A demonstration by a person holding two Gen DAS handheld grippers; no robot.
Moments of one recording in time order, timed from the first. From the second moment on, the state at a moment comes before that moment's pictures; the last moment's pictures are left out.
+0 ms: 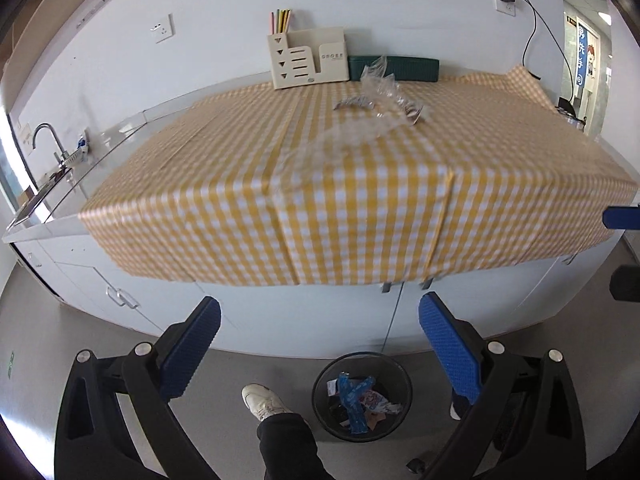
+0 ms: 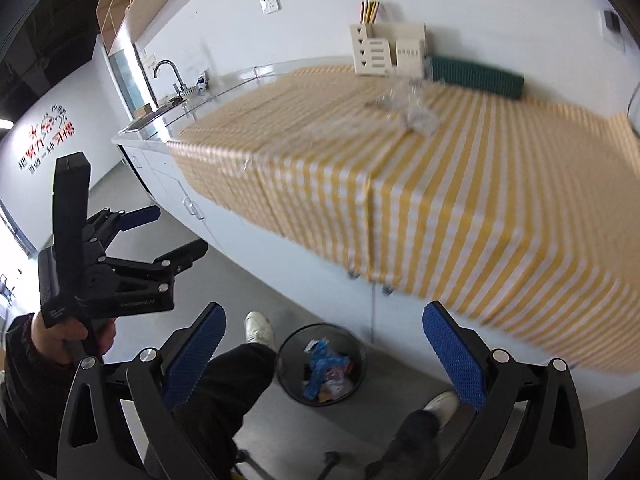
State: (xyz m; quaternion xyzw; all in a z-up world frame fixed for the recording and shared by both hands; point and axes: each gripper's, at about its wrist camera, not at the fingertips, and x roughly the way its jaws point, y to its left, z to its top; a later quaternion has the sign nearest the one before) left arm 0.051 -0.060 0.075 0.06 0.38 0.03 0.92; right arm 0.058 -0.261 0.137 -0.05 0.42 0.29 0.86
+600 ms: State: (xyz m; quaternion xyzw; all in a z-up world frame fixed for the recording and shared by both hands) left arm 0.241 -0.072 0.081 0.09 0.39 -0.03 0.92; right arm 0.306 -0.214 0.150 -0.06 0.42 0.30 0.85
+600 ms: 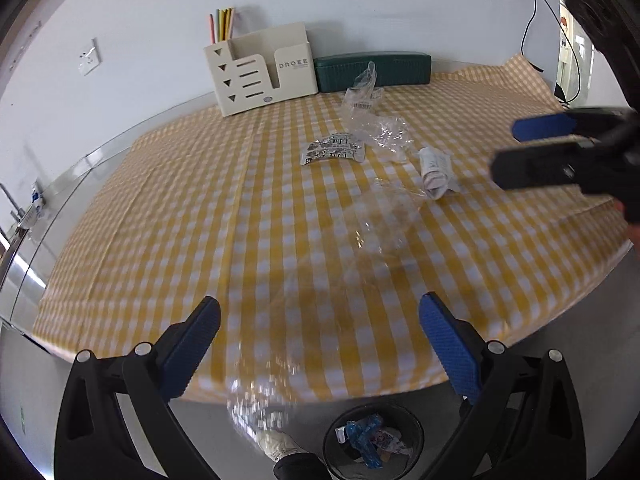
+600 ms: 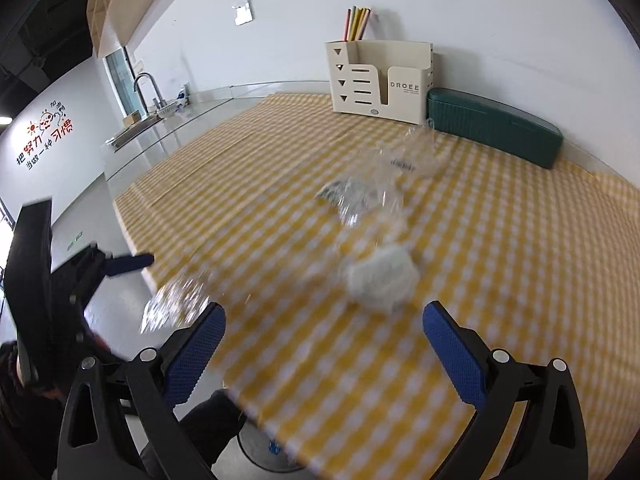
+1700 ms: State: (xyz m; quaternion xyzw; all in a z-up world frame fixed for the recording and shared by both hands) left arm 0.312 -0.064 0.046 0.06 0.43 -0.09 0.89; right arm 0.429 -0.163 0.107 -0.10 0.45 0.27 0.85
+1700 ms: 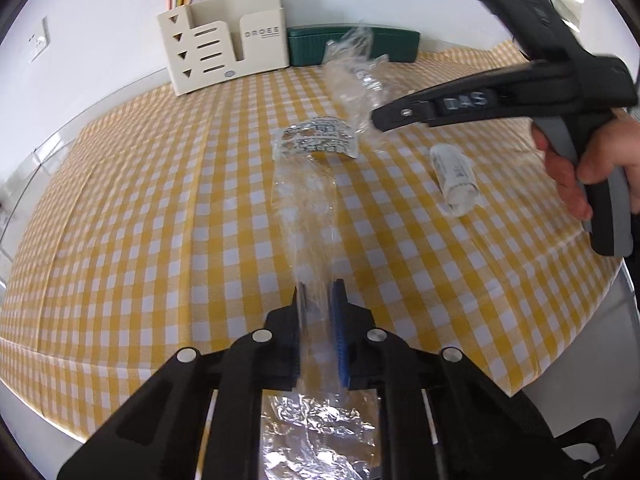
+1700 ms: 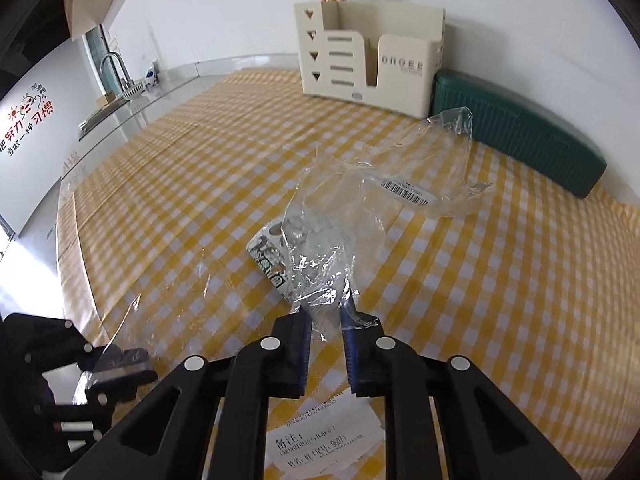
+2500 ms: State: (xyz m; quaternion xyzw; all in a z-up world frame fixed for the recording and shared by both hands) left arm 0.251 -0.054 0.090 0.02 0.40 -0.05 0.92; right arm 0.298 -0.191 0.178 -0.08 0.36 0.34 0.86
